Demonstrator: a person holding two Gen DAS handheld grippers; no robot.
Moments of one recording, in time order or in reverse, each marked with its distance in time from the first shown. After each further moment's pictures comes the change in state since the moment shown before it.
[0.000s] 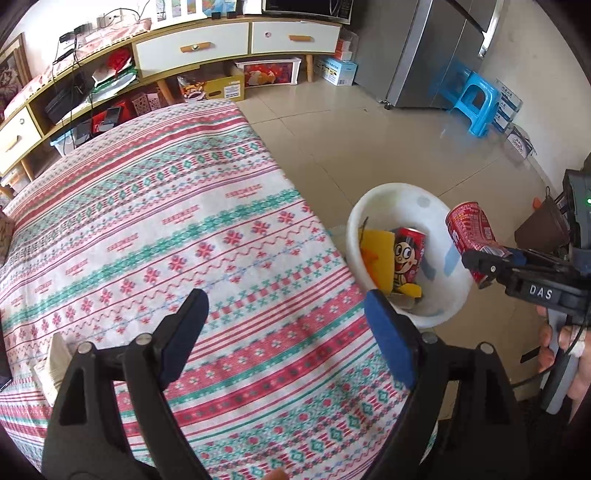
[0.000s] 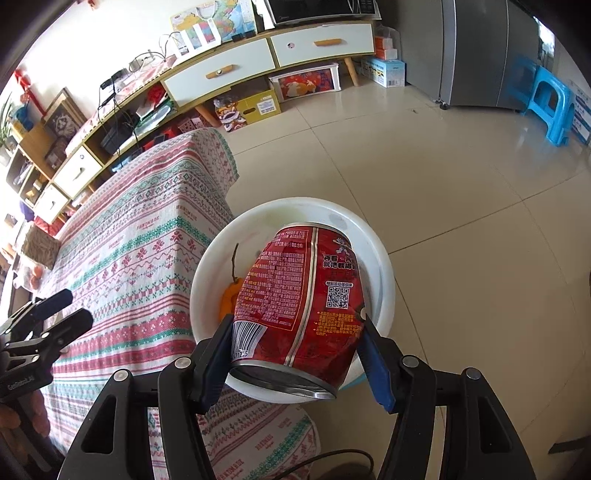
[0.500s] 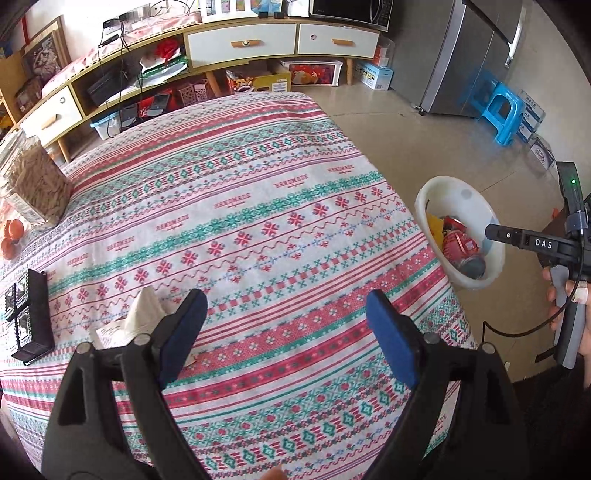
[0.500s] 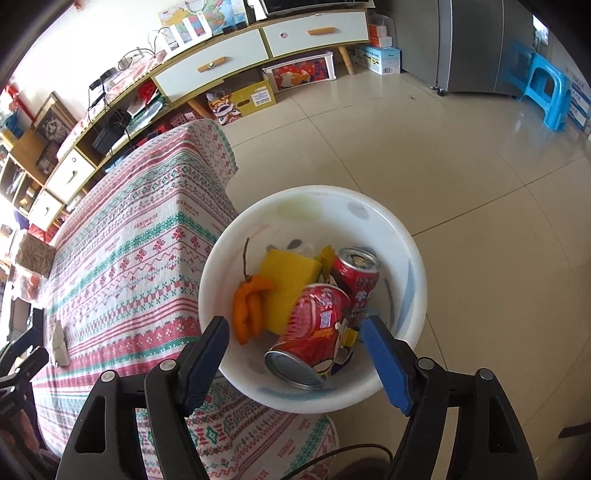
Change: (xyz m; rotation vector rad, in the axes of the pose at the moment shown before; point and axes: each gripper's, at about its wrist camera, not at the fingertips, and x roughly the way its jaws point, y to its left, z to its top) left arm -0.041 0.077 -0.039 -0.057 -0.002 0.088; right arm 0.017 0.020 0.001 0.041 0.027 -0.004
